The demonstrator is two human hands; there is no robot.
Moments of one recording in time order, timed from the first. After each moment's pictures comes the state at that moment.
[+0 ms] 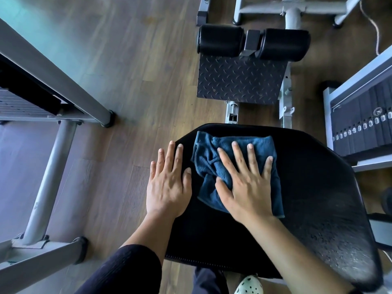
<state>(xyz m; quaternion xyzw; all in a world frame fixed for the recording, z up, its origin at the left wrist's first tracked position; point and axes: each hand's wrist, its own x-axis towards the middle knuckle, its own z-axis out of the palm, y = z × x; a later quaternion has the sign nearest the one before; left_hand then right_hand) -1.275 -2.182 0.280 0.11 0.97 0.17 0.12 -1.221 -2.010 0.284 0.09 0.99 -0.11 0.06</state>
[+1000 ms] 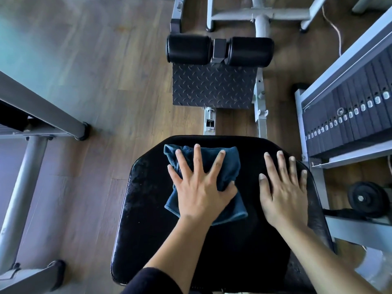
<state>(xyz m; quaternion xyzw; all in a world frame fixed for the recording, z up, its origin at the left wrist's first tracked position) -1.259 -2.045 0.286 0.19 0.97 0.10 0.07 -1.177 -1.880 0.267 0.26 0.96 -0.11 0.02</state>
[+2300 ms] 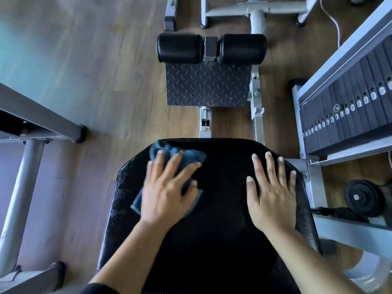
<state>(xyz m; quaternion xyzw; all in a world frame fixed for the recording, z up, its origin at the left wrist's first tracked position) -1.284 -2.089 0.282 0.29 0.94 0.16 -0.02 -1.178 -1.878 0.268 0.26 0.96 -0.10 0.04</state>
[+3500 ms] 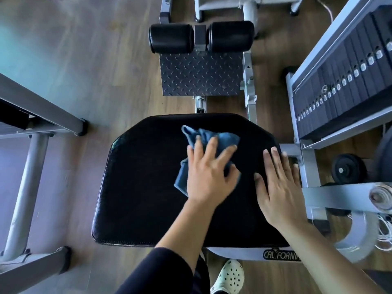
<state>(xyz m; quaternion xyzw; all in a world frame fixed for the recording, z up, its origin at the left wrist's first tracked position) -1.200 -1.989 0.290 0.27 0.94 0.19 0.01 -1.093 -1.852 0.279 0.23 0.96 -0.16 0.02</state>
